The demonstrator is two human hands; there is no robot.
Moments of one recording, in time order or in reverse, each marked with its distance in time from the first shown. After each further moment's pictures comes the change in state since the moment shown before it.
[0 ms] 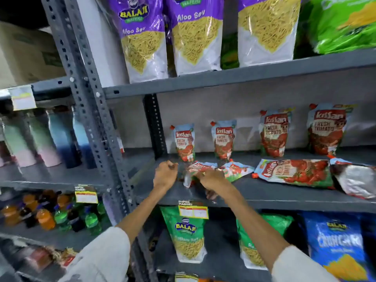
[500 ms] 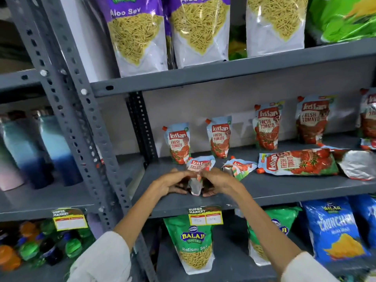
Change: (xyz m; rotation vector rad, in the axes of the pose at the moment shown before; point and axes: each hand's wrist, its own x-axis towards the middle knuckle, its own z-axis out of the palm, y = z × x) left_hand 0.050 -0.018 0.004 -0.349 -0.779 -0.263; right_hand 0.052 -0.009 0.032 0.653 -0.050 0.107
